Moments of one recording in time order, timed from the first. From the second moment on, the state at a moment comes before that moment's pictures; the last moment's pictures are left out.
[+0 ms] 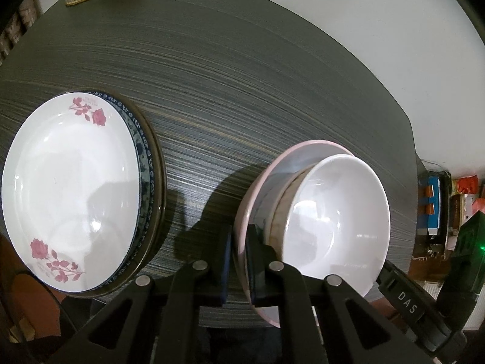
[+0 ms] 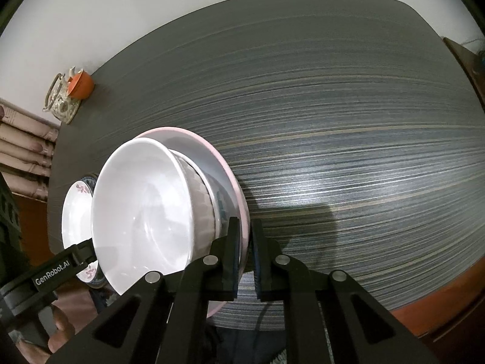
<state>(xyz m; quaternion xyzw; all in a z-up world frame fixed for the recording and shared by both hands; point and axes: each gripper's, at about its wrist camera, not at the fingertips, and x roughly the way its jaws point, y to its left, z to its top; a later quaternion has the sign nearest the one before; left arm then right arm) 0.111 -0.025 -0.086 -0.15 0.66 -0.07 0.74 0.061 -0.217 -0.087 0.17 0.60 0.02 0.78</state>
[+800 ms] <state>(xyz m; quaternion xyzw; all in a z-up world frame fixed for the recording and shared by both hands) 0.112 0.002 -0.055 -0.17 0.63 -0.06 0.76 0.064 -0.202 -0.066 0.16 0.59 0.03 0.79</state>
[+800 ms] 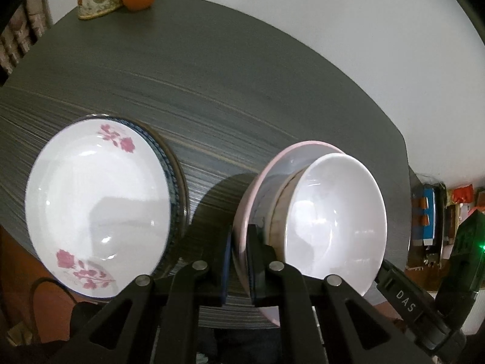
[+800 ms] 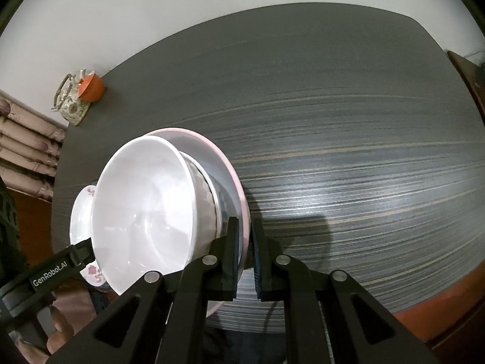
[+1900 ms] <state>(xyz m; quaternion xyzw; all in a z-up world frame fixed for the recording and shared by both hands) 0.089 0.166 -0.029 -0.23 0.58 0.07 0.78 0.090 -0.024 -0.033 0.07 0.58 0.16 0.79</state>
